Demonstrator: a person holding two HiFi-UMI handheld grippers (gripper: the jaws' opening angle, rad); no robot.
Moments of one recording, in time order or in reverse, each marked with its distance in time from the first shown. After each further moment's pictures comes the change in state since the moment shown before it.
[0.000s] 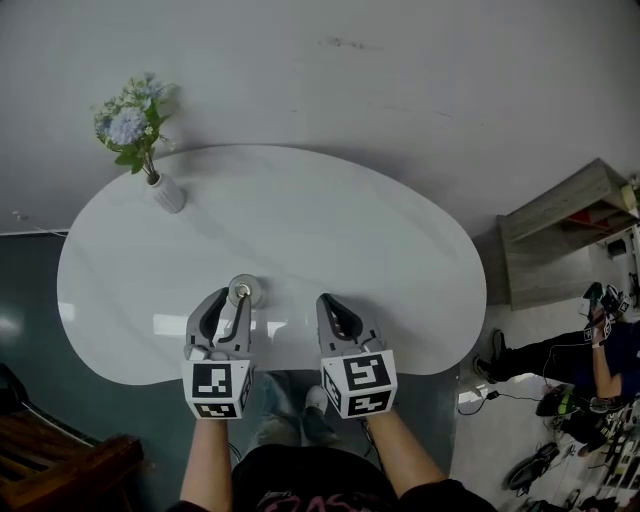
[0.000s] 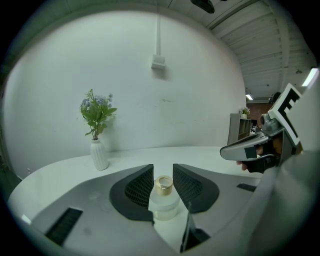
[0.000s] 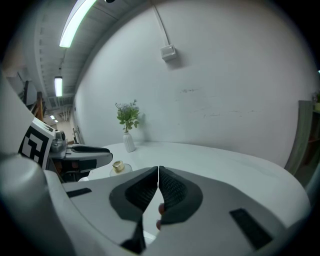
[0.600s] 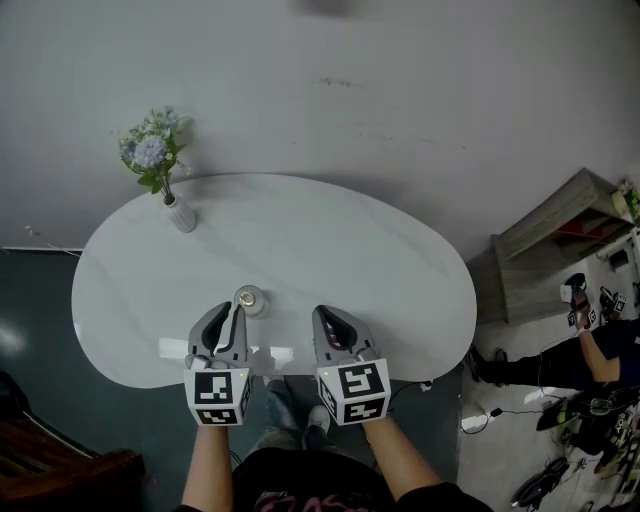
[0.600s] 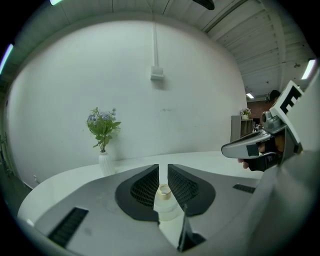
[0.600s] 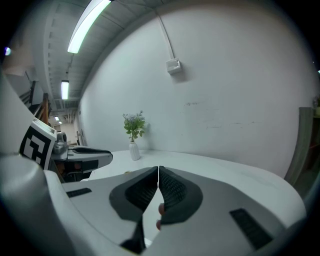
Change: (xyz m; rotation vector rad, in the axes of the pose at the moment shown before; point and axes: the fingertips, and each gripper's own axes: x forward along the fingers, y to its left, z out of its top) left arm -0.032 -0.002 0.028 0.036 -0.055 0.051; right arm -0.029 0.014 0.027 -0.030 -0.087 0.026
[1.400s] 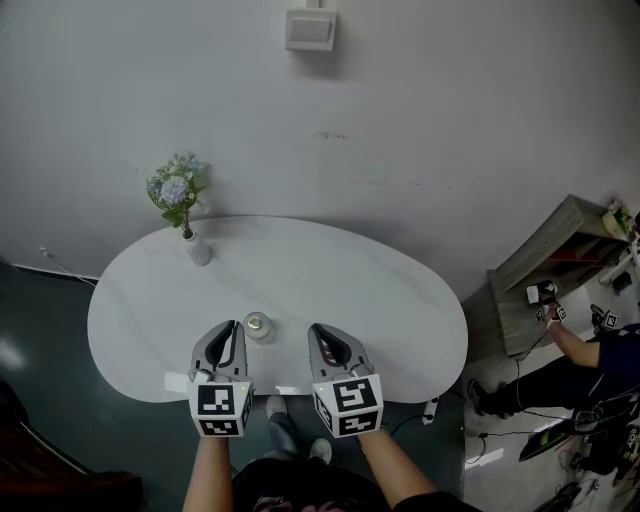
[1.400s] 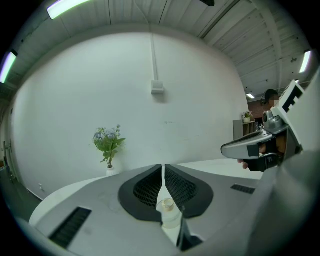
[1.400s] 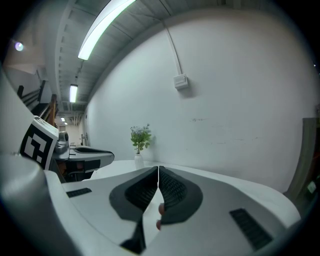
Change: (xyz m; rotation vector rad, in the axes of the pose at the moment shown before) left arm -0.029 0.004 0.044 0.034 -0.076 0.051; right arm -0.024 0.017 0.043 -0.048 -0.103 0.034
